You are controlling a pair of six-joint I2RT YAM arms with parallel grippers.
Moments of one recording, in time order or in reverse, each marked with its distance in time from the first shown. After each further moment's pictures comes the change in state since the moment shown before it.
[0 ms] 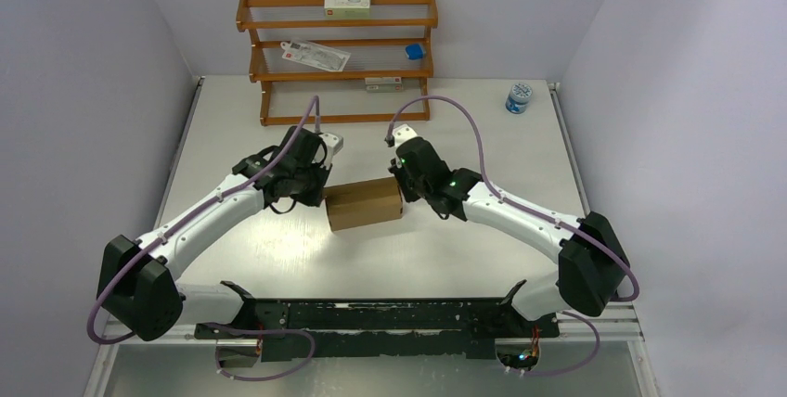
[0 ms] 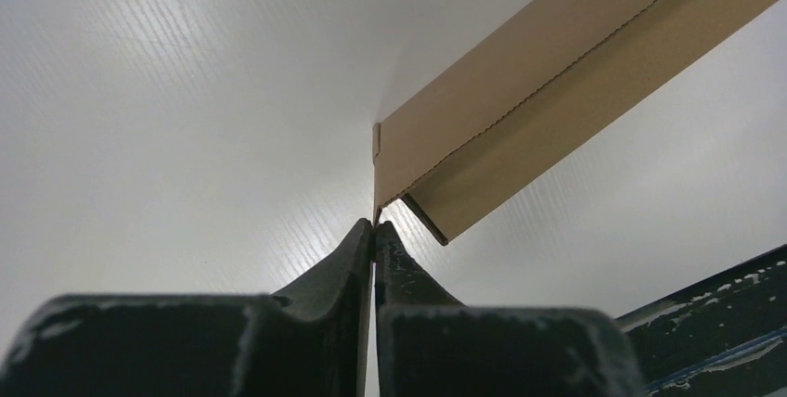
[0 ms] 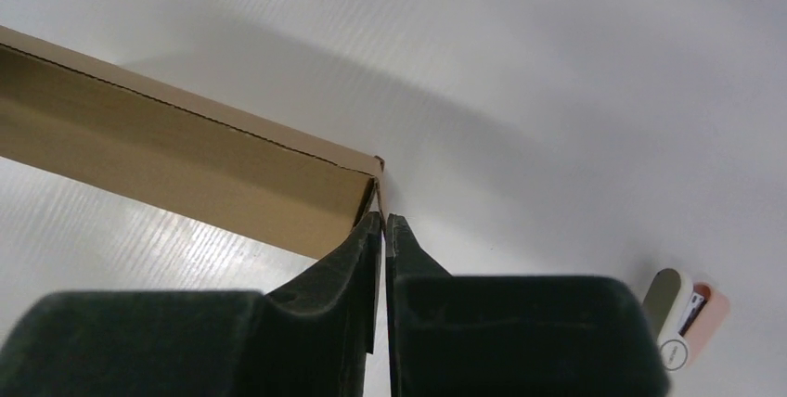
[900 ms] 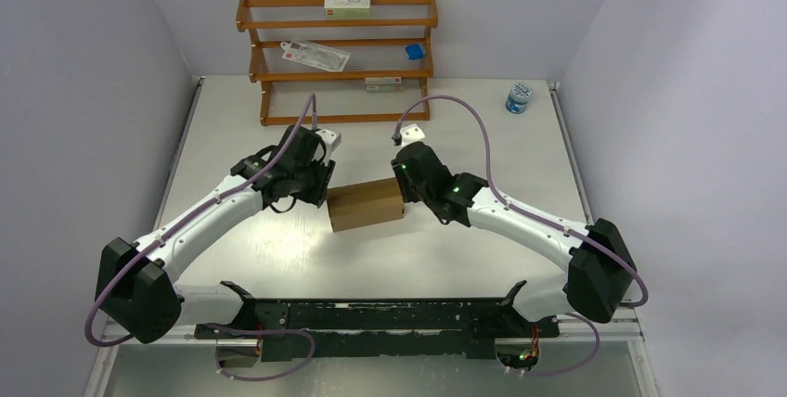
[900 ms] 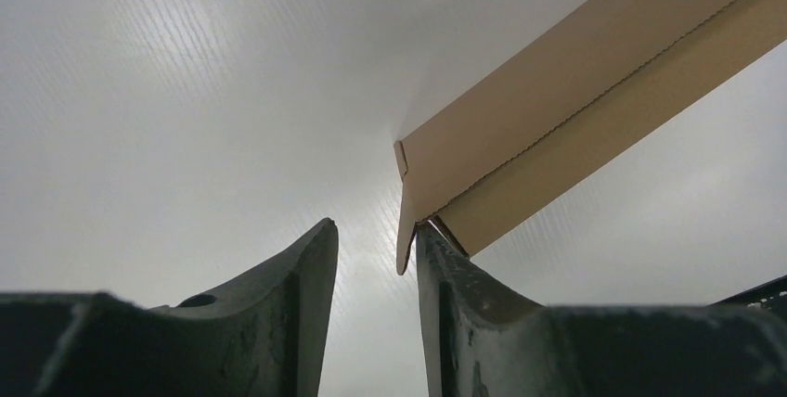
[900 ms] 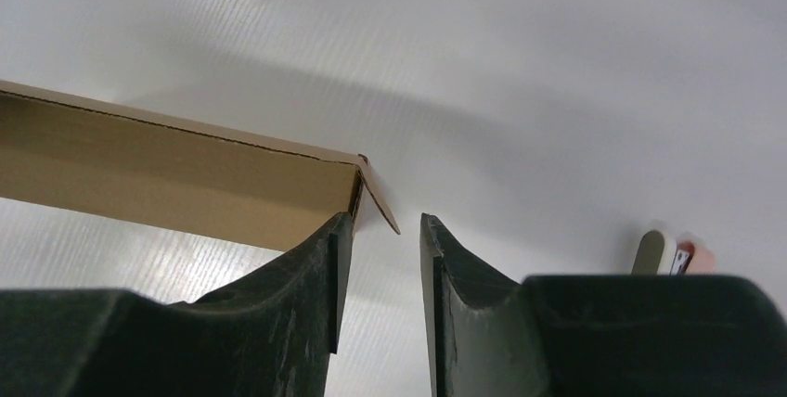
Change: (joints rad) left arm -0.002 -0.013 0.000 0.031 -0.037 -0.021; right arm 0.042 -0.055 -0.023 -0.017 0.132 0.123
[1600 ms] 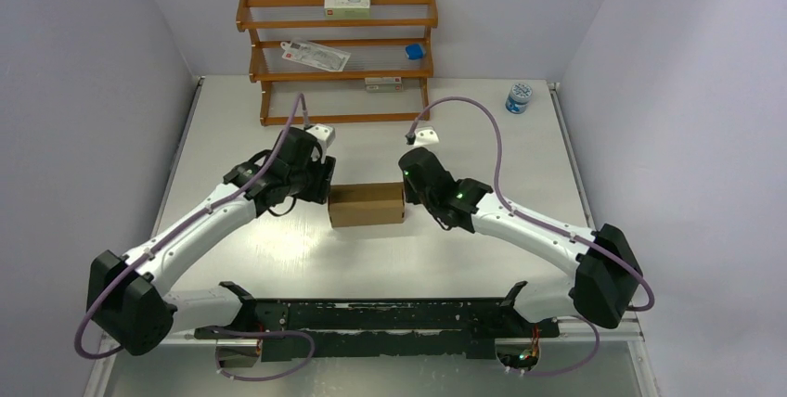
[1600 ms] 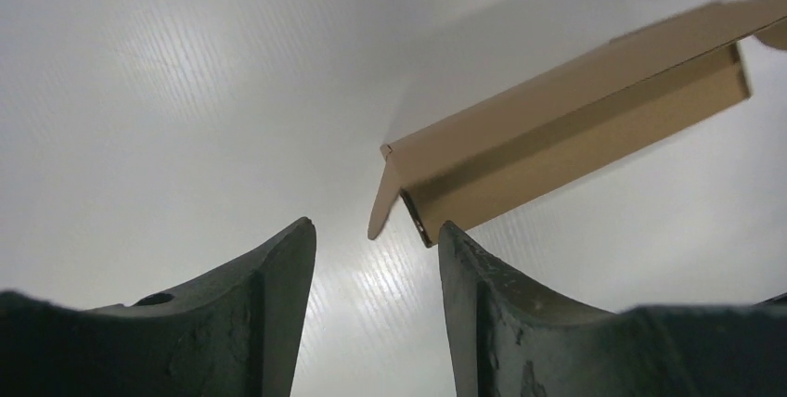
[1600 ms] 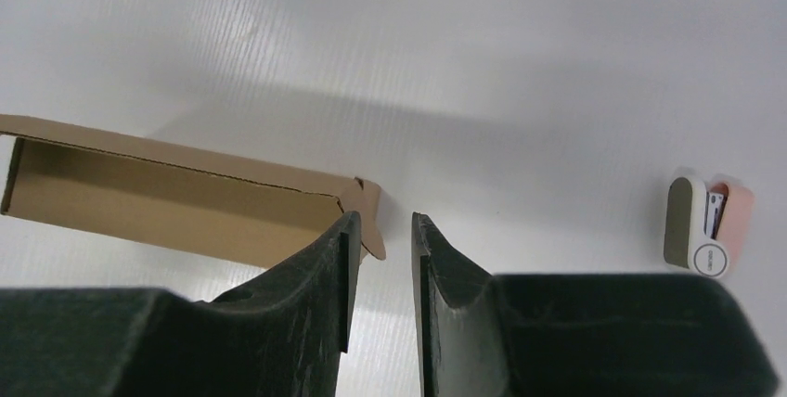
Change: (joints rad) left arm -0.018 -0.087 -0.031 0.062 -0.052 -0.093; right arm 0.016 -0.043 -0.032 0.002 0.092 0.189
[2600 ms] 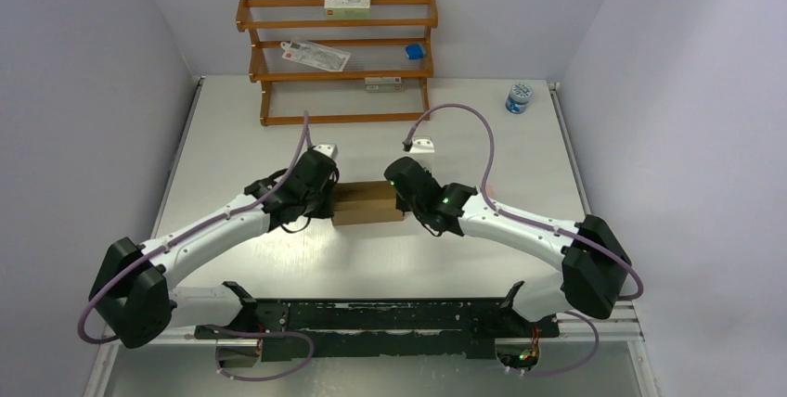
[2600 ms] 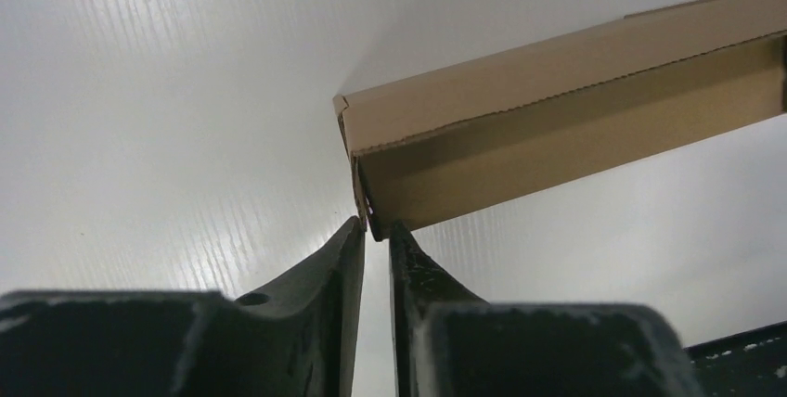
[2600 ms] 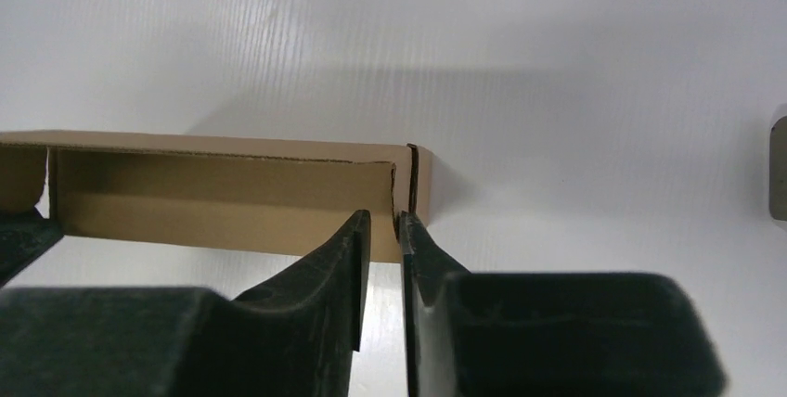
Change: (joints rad) left arm -0.127 0.062 -0.127 0.083 -0.098 -0.277; right arm 0.068 0.084 0.008 -0.002 0.049 0.214
